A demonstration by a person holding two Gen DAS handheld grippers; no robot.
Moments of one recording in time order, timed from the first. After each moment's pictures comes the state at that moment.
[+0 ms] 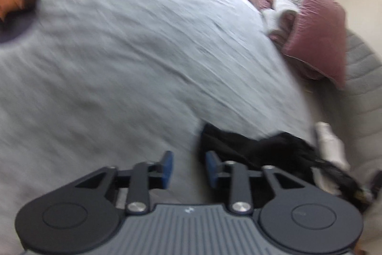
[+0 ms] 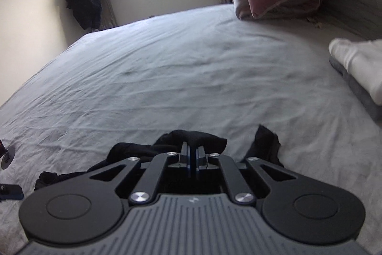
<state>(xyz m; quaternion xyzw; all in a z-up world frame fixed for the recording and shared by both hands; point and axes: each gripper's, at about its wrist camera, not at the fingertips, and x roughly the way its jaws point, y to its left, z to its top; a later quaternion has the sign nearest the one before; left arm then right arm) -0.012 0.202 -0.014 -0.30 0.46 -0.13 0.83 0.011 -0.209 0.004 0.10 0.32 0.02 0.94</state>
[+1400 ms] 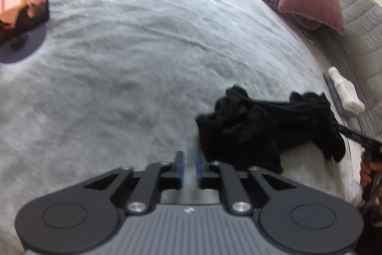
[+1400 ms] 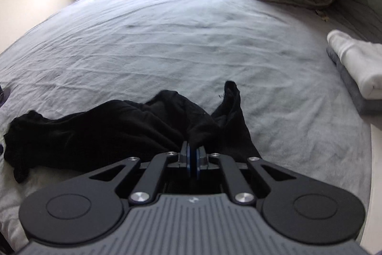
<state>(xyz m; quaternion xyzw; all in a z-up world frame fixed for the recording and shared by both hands) -0.035 0.238 -0.020 -0.17 0.48 -0.15 0.85 -0.026 -0.211 -0.006 0.01 0.39 0.05 0.92</state>
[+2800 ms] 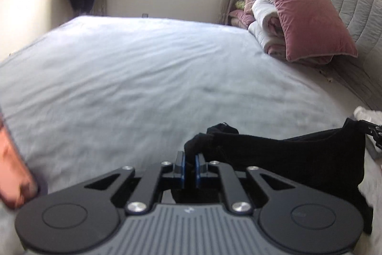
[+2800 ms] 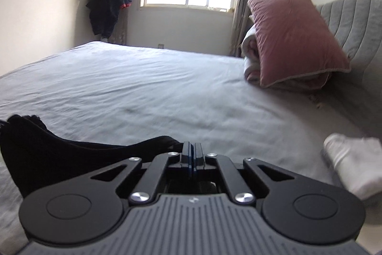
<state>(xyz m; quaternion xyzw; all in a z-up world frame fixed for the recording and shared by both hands) 0.063 0.146 0.076 -0.03 0.33 -0.07 0.94 0.038 -0.173 0.068 -0.05 0.22 0.01 0.97</state>
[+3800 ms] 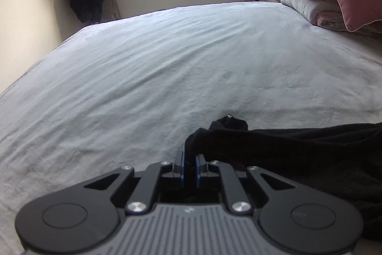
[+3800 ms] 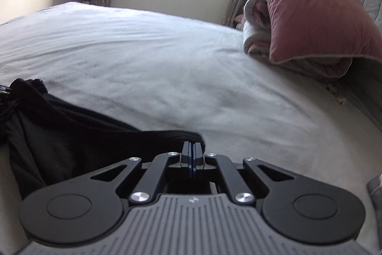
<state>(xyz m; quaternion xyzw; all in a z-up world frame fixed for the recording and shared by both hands) 0.292 0.040 -0.034 0.08 0.34 0.03 0.94 0.239 -0.206 -0.048 -0.09 0.29 -0.02 0.95</state>
